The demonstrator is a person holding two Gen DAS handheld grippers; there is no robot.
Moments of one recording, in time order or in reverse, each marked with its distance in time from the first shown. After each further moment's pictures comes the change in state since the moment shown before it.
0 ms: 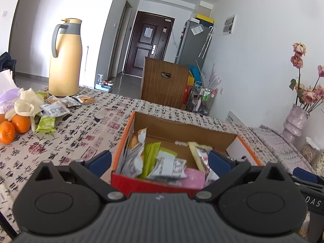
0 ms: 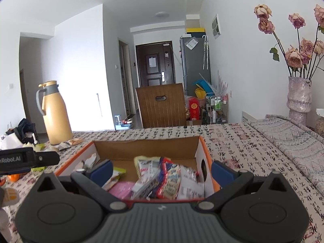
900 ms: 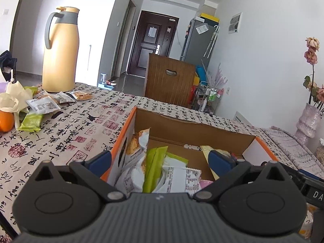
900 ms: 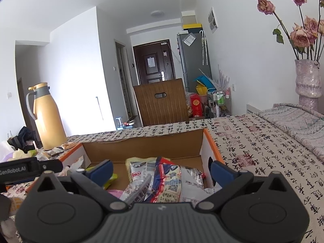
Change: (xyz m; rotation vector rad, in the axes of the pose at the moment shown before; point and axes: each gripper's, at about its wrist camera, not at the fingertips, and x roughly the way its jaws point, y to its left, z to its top) left arm 0.082 0.003 -0.003 -0.011 -0.009 0.029; right arm 0.076 -0.018 -0.012 0.063 -0.011 0.014
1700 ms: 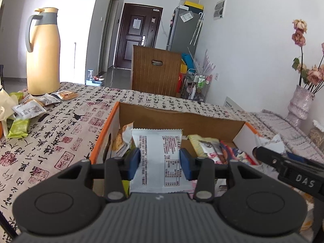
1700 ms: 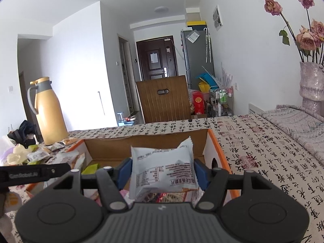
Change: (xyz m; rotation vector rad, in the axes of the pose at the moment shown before) left arm 0.009 -0.017 -0.001 0.094 0.064 -0.054; right arm 0.007 0.006 0.004 -0.029 0.029 0.013
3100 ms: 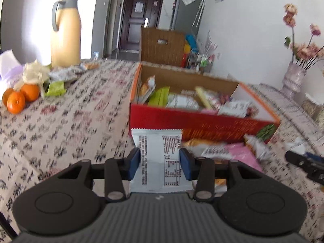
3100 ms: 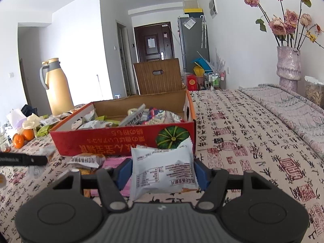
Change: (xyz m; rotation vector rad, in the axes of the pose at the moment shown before) left arm -0.115 0.028 -0.065 0.018 0.102 0.013; right arm -0.132 -0.018 -0.071 -0.007 0.095 -0.022
